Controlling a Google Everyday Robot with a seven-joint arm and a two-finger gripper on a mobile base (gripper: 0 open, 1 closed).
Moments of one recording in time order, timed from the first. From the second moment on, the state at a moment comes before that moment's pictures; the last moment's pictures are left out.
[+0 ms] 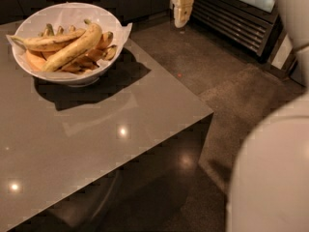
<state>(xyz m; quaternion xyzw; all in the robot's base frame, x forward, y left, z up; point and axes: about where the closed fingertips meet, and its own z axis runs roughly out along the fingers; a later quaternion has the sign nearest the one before) 0.648 -0.029 1.059 -0.85 0.46 -0.11 0.25</state>
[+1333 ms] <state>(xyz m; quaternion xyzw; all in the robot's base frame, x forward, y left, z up) 0.688 0.063 1.039 -0.89 0.36 -0.10 0.25</state>
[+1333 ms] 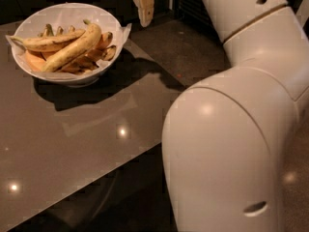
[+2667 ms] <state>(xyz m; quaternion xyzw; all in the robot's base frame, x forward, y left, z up) 0.677 0.124 1.026 -0.88 0.35 0.04 0.31</state>
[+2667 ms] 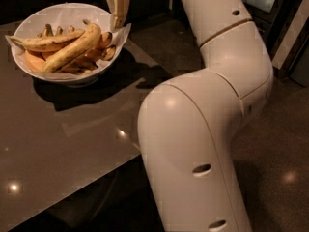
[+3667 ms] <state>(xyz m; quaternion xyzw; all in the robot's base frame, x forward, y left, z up) 0.676 0.153 1.002 -0.89 0.35 0.08 0.30</state>
